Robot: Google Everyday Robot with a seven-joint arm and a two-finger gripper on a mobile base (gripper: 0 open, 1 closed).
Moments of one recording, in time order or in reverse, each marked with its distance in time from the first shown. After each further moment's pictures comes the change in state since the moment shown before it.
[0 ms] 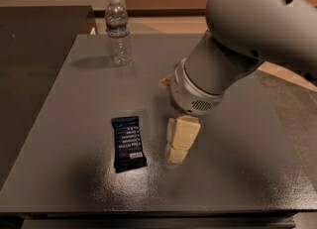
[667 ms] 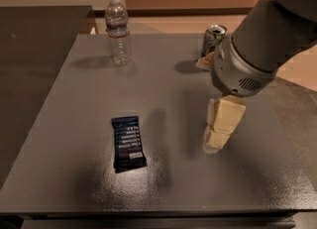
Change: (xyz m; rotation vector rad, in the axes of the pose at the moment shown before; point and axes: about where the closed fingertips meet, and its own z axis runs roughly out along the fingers) arm 0.050 -0.009 -0.074 0.093 0.101 0.079
